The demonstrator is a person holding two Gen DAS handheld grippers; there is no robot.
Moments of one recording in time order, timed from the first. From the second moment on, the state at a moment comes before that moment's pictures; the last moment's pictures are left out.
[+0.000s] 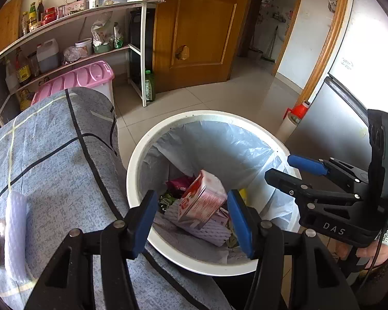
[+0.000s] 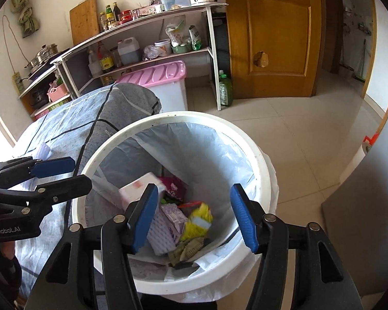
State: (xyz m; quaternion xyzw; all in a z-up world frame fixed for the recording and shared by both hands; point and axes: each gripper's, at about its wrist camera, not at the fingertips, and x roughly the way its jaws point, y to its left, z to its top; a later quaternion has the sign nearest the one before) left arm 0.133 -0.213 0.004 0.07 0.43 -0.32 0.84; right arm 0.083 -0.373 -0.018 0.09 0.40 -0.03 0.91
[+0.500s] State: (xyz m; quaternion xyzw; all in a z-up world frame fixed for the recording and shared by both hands) left arm 0.120 -0.146 0.021 0.05 0.40 -0.28 0.87; right arm 0.072 -0.328 0.001 0.07 0.38 -0.02 0.92
